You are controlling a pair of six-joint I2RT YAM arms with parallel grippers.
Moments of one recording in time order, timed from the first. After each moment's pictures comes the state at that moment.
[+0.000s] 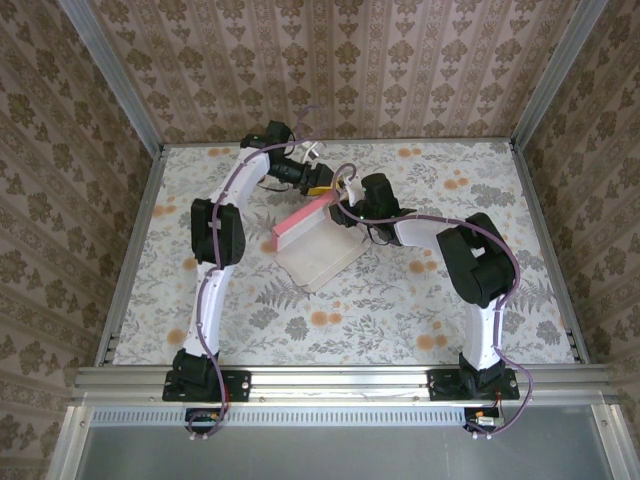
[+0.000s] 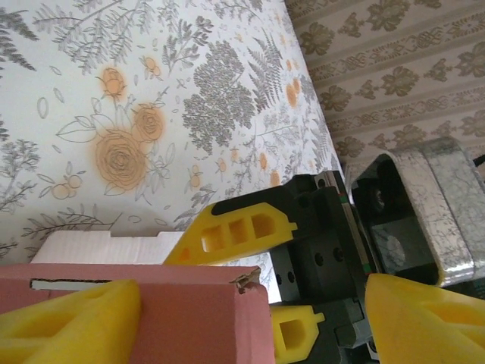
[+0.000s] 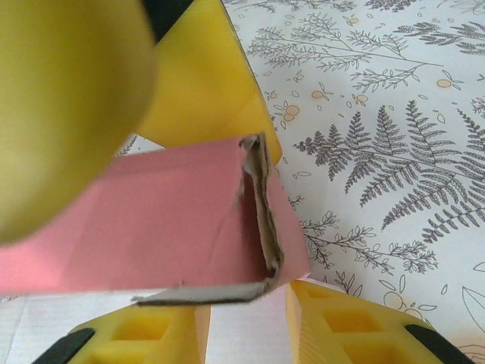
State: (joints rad) left arm -0.35 2.52 2.39 -1.13 1.13 0.07; right arm 0.45 1.97 1.18 0.26 -0.26 0.09
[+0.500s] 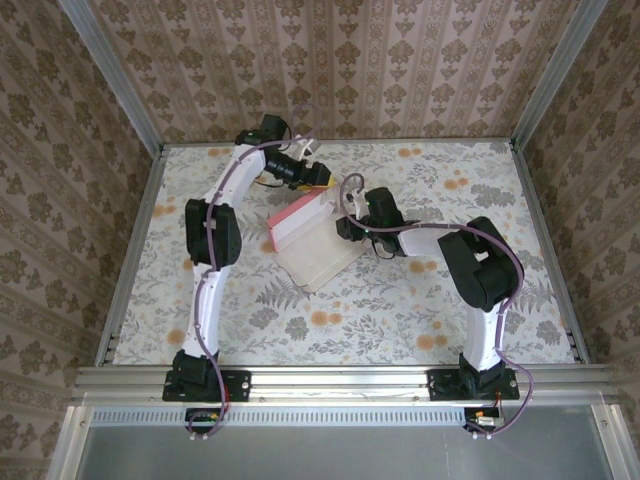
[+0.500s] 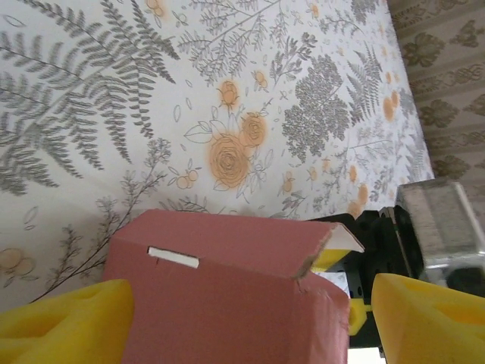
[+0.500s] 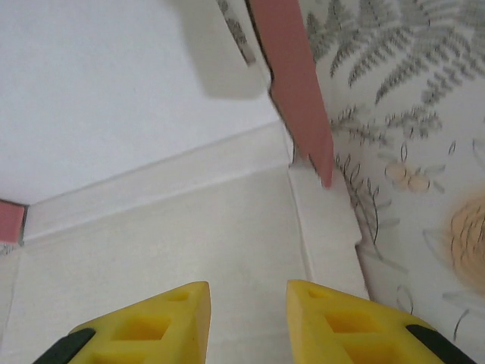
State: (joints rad) left arm -0.34 2.44 2.34 -1.08 0.85 0.03; right arm 0.46 1.93 1.02 0.25 -0.24 0.24
